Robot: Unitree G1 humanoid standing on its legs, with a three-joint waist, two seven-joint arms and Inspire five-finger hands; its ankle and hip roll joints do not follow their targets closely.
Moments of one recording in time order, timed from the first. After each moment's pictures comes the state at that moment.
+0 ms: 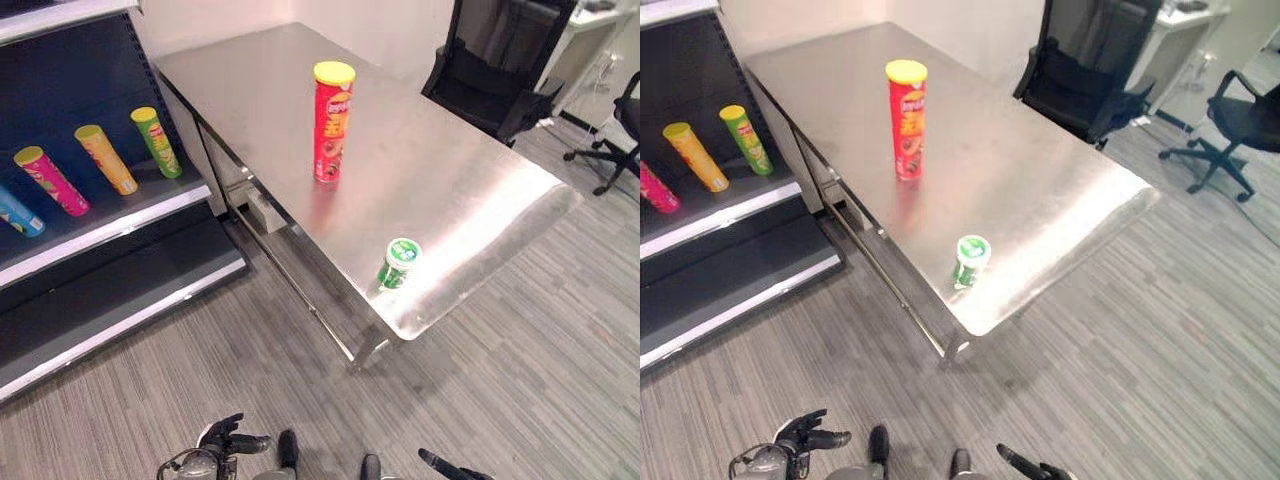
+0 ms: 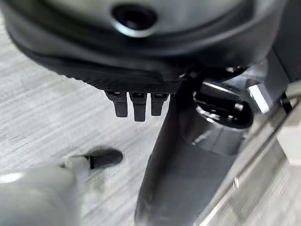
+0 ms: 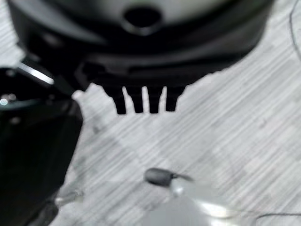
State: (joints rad) left arm -0.01 0.27 -0.13 1.16 -0.26 -0.02 0.04; right arm 0.05 -0.29 0.07 1.17 0.26 0.01 -0.09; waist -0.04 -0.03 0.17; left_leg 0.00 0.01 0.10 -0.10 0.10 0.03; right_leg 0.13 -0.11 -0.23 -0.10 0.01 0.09
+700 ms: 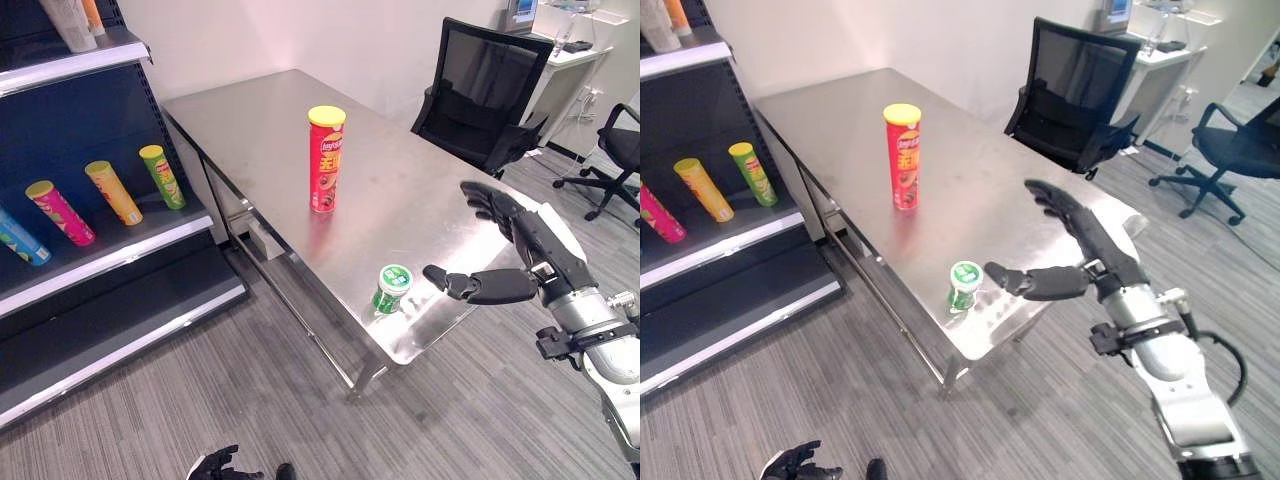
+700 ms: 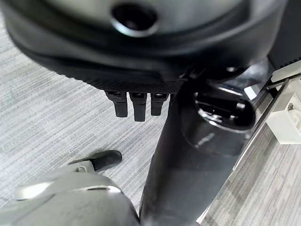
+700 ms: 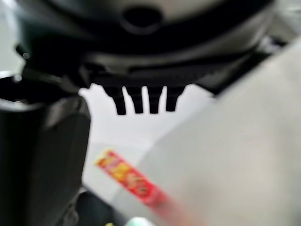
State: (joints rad) left arm 0.15 0.27 -0.10 0.99 -0.12 -0.04 -0.02; right arm 0.07 -0.85 -0.12 -0.13 0.25 -0.13 0.09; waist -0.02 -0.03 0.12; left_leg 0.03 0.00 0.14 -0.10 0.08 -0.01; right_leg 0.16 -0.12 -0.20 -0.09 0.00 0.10
